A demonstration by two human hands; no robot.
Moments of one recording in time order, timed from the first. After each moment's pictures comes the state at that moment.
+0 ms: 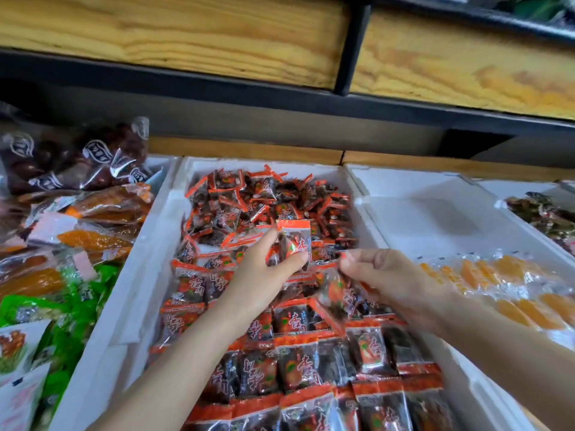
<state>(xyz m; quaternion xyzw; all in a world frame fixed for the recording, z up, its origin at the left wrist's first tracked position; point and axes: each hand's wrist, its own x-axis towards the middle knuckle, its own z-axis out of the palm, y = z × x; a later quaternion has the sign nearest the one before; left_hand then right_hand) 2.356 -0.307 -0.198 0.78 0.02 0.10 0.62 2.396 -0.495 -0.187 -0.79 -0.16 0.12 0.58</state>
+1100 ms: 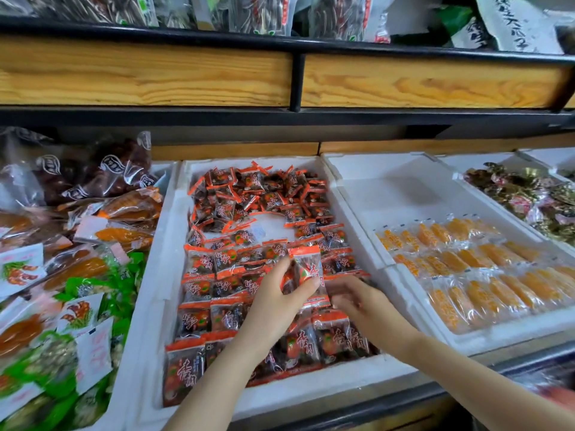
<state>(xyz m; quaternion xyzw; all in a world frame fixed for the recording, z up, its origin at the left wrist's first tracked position) 2.252 -0.356 -0.196 0.80 0.00 0.03 0.59 2.296 -0.527 -0.233 -0.88 -0.20 0.04 0.43</state>
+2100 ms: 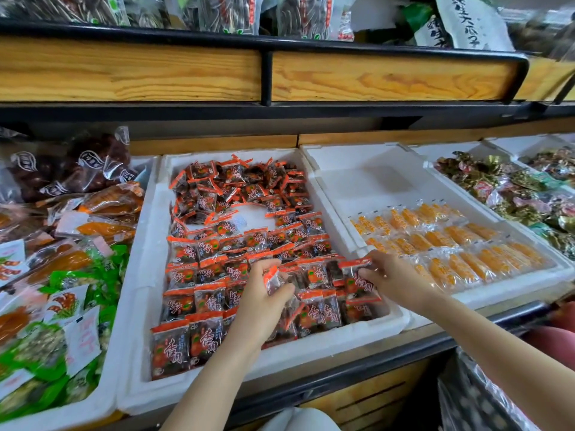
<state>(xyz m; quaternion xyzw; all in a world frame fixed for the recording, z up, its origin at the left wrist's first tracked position) 2.227 -0.373 -0.208 0.77 0.03 0.03 0.64 2.290 -0.595 -0.199 -0.95 -0.10 0.01 0.29</state>
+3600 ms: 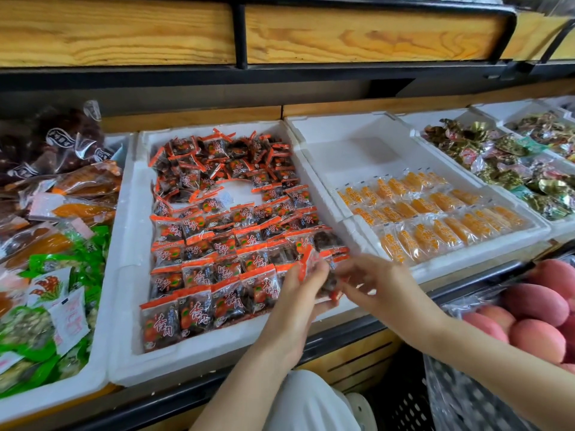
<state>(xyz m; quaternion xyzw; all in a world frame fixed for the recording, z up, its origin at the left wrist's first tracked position) 2.209 -0.427 -0.233 0.59 0.03 -0.14 0.80 2.207 -0.581 -0.211 -0.88 -0.22 -0.09 0.41</state>
